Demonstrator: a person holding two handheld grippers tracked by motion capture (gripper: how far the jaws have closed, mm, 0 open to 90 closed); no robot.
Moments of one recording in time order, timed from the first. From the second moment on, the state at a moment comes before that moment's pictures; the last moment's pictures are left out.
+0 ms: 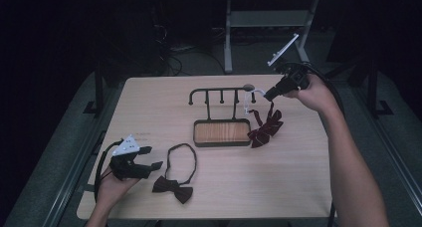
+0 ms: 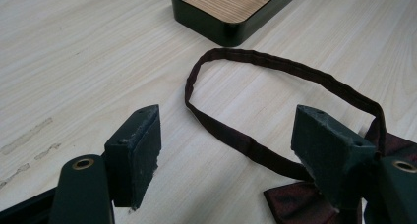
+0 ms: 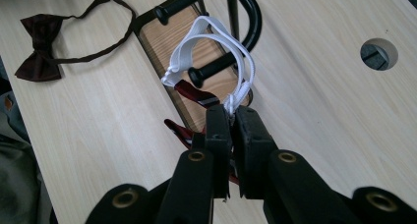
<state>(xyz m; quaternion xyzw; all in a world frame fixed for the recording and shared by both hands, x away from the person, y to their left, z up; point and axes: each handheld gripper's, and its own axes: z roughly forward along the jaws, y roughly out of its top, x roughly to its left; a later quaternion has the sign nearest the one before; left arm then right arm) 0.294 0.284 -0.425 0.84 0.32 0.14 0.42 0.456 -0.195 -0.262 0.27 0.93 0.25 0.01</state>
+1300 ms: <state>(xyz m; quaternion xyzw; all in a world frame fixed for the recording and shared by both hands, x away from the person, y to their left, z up) 0.293 0.281 -0.426 0.85 0.31 0.14 0.41 0.430 -0.207 -0.277 0.24 0.93 0.28 0.00</state>
